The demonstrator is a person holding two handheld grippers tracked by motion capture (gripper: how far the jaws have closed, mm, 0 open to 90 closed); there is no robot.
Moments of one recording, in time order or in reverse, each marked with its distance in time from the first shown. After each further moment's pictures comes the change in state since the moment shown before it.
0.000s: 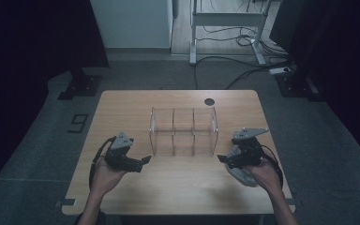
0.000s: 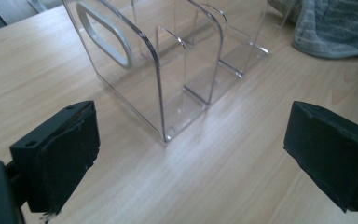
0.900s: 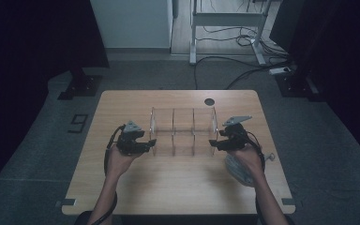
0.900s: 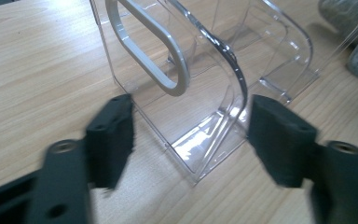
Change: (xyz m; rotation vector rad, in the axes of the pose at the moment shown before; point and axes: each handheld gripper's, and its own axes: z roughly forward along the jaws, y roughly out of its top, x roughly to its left) left arm 0.037 0.017 0.060 0.022 0.030 -0.127; right arm -0.033 0.023 0.061 0.020 -0.024 0.040
